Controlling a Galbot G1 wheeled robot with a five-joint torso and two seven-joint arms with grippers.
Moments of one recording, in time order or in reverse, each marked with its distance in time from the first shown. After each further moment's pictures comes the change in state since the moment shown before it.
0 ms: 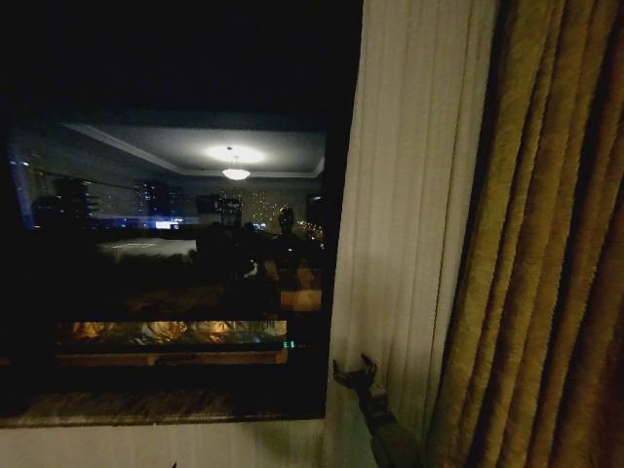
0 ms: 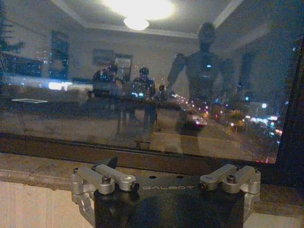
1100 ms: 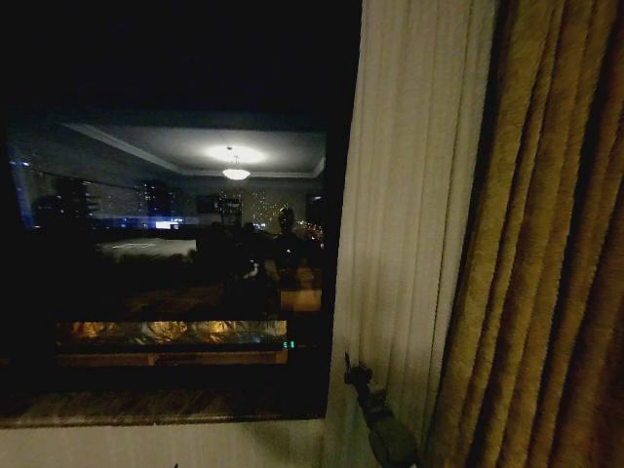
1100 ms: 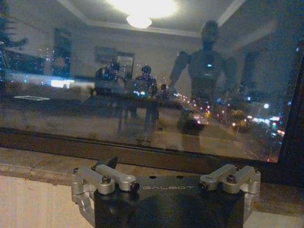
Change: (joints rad) left arm -0.010 -0.008 0.003 0.023 -0.003 -0.006 0.000; right arm 0.014 0.000 0.013 -0.028 0.011 0.045 0.004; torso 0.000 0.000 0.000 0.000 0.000
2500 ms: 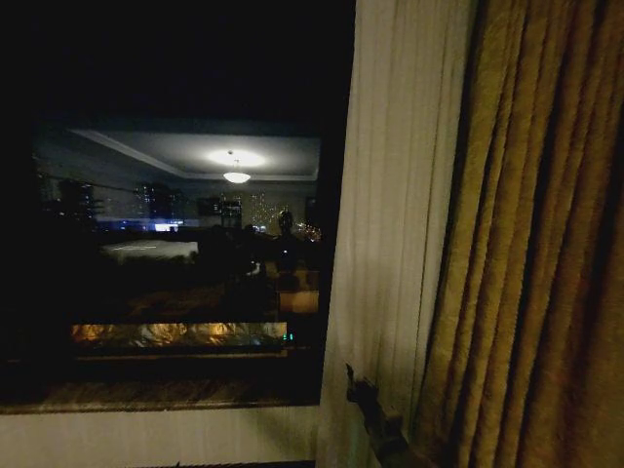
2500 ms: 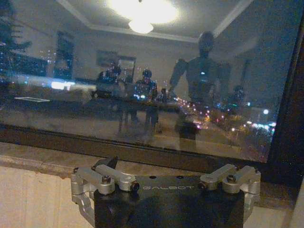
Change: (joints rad) left arm -0.011 -0.021 0.004 -0.005 0.001 -0.005 0.003; right arm -0.186 0.000 0.014 0.258 0.065 -0.046 0.003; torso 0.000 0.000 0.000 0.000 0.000
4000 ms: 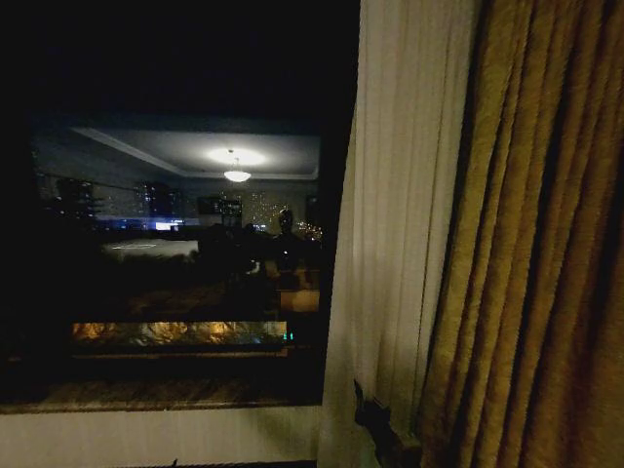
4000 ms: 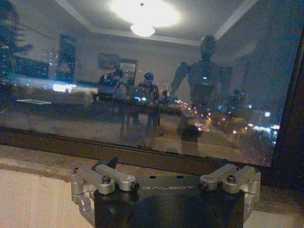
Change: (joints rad) left arm 0.007 0.020 -0.018 -0.002 -0.027 -0.005 0.000; right arm -0.198 0.000 0.037 0.187 0.009 -0.046 0.037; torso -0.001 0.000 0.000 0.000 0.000
